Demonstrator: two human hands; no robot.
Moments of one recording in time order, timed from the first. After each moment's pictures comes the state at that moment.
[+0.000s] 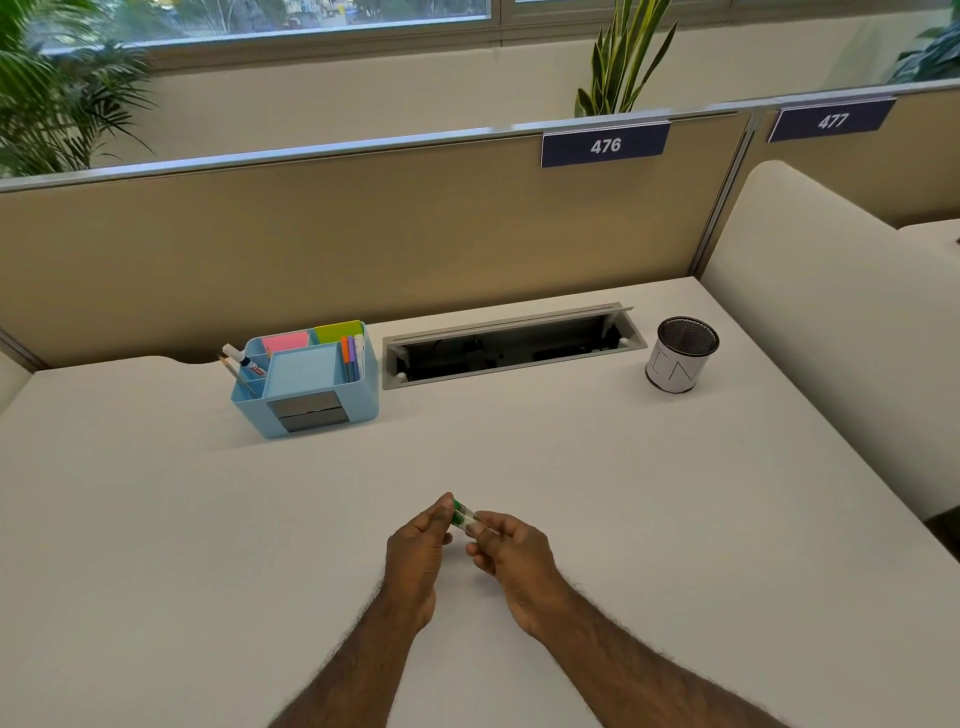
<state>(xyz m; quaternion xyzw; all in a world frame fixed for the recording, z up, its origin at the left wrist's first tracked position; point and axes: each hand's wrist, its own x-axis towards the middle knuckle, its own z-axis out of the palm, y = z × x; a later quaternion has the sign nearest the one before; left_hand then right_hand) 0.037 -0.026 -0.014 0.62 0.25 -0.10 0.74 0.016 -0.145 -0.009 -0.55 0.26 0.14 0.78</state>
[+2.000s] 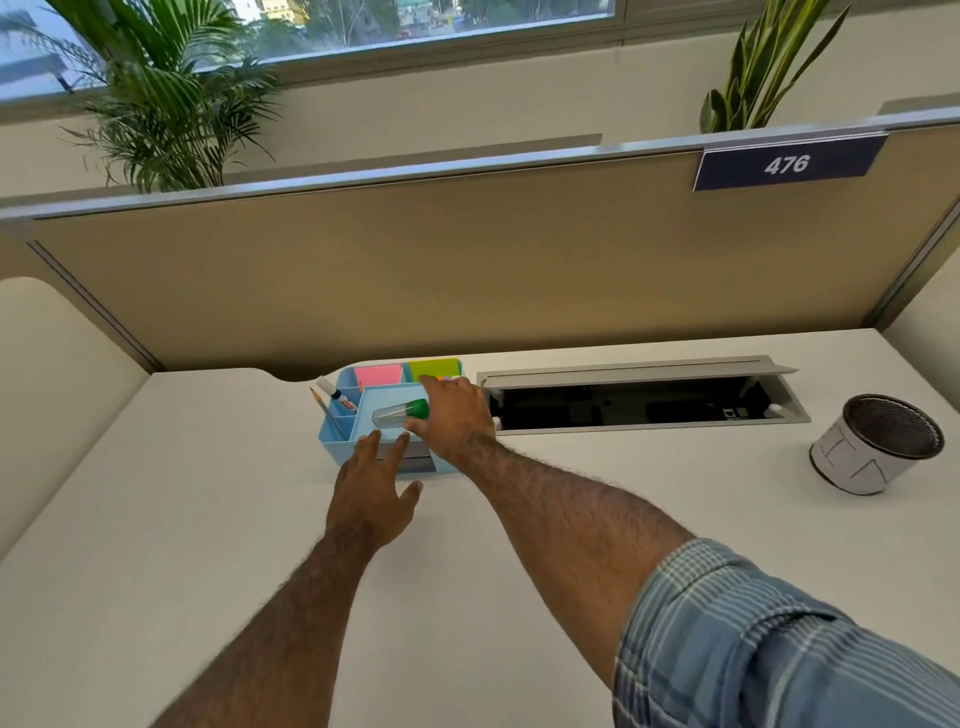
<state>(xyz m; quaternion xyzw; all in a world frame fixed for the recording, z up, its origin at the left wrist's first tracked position) 0.200 0.137 0.008 0.99 0.09 -0.03 0.12 0.283 0.014 0.048 -0.95 -0.17 0.00 0.26</state>
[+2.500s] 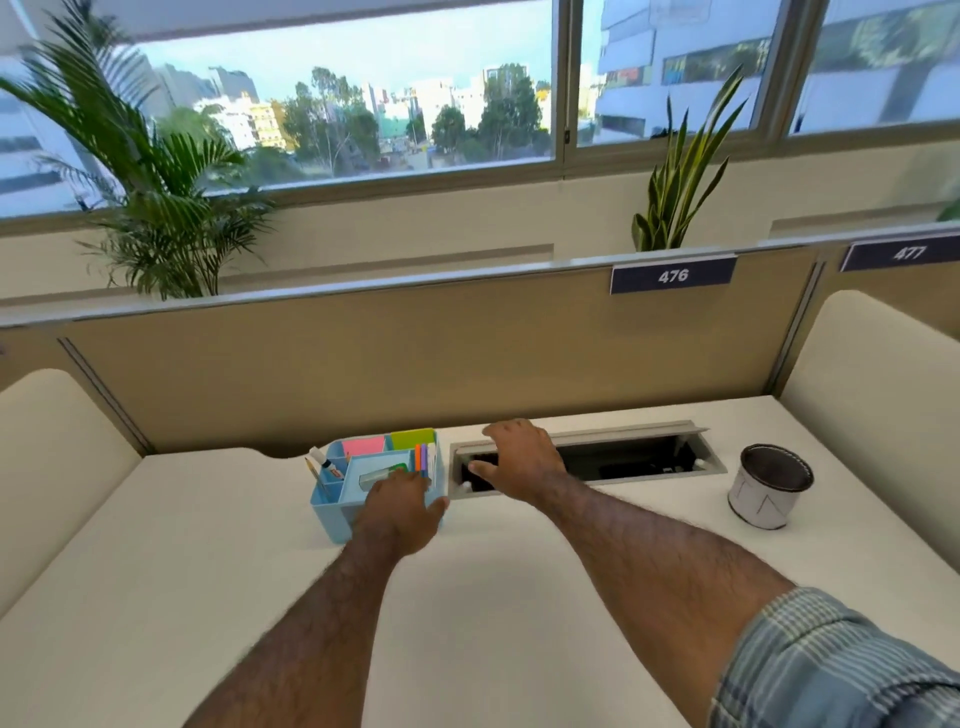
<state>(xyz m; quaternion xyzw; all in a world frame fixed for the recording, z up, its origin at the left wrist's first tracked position) 0.188 0.069 0.105 1.00 0.01 -0.04 0.08 0.233 -0.109 0.122 -0.98 -0.13 -0.02 0.17</state>
